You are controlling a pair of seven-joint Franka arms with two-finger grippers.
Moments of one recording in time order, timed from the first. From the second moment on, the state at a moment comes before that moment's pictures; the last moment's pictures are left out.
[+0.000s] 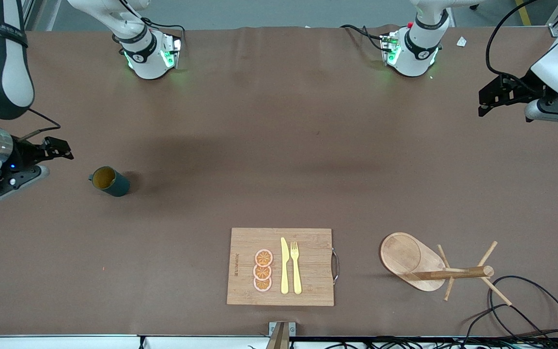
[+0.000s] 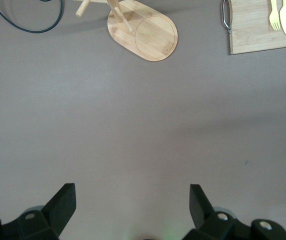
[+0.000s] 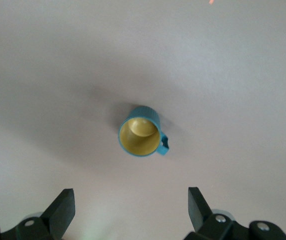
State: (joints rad) left arm 0.05 -0.01 -0.20 -1.50 0.00 1.48 0.01; right arm 0.00 0.17 -0.09 -1.68 -0.01 1.66 -0.54
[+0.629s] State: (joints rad) left arm 0.05 0.00 -0.19 -1.48 0.00 1.49 0.01; right arm 0.01 0.17 -0.09 -1.47 -0.01 1.46 -0.33
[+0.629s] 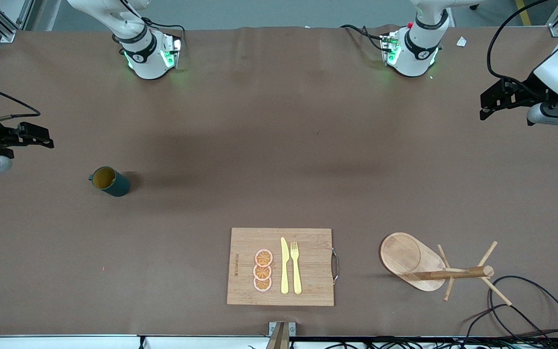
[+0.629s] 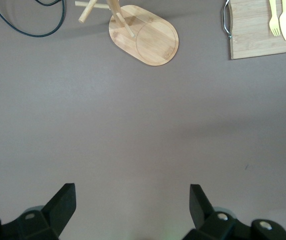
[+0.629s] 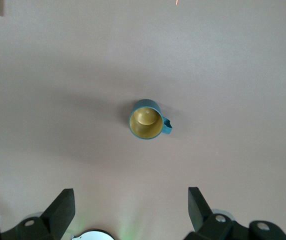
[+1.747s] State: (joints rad) left arm 0.05 -0.01 -0.19 -1.48 0.01 1.47 -0.02; right arm 0.01 0.07 -0.09 -1.50 -0.01 1.35 -0.15
